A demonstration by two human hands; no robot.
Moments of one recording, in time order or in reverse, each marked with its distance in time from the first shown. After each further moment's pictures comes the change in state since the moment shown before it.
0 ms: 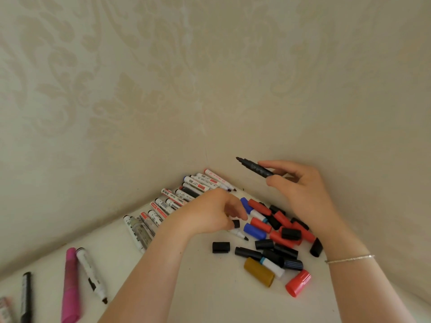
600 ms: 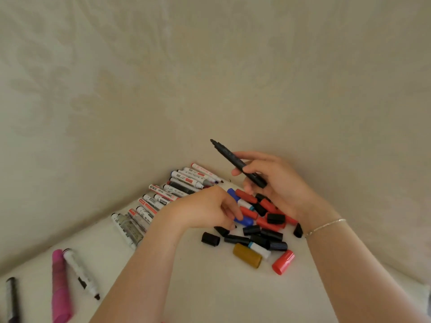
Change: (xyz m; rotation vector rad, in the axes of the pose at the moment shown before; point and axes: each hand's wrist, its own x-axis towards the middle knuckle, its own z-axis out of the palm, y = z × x) left_hand -0.005 0.016 0.005 0.009 -0.148 -0.002; right_hand -0.004 -0.017 0.004 0.412 -0.297 0.266
